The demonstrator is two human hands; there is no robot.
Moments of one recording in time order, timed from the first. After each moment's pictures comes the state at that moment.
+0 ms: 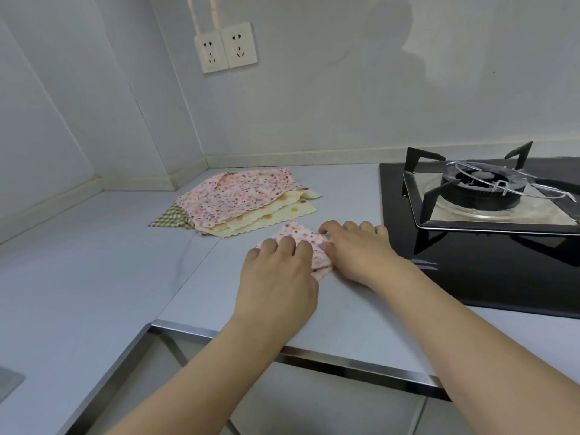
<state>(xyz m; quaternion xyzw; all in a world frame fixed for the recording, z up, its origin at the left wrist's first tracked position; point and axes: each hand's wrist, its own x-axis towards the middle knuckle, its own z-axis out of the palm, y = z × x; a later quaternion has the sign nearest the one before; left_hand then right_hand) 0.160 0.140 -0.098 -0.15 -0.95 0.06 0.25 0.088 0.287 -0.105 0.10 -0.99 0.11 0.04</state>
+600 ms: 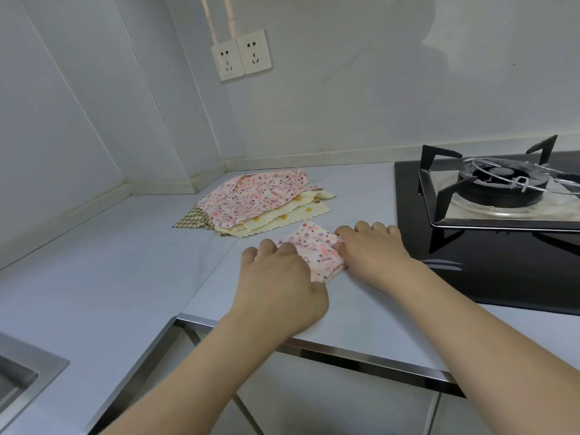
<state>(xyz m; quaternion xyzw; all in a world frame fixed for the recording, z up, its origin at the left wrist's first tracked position) 0.185 0.137 -0.064 -0.08 -0.99 0.05 0.10 0.096 0.286 -0.106 0.11 -0.99 0.06 0.05</state>
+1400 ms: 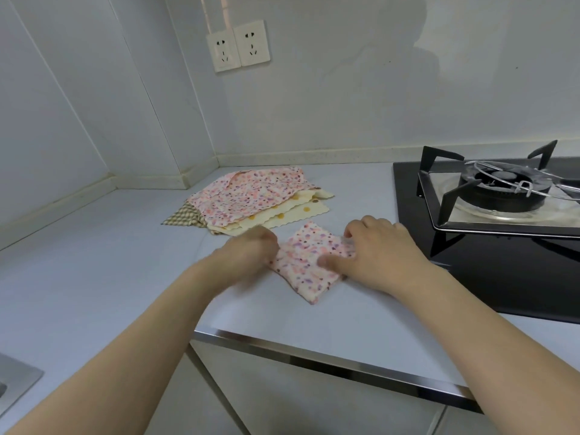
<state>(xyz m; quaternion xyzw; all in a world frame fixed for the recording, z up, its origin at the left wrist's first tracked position) 0.105 0.067 -0.071 0.05 -0.93 -0.36 -0.10 0.103 0.292 -0.096 0.11 -0.98 0.11 0.08</state>
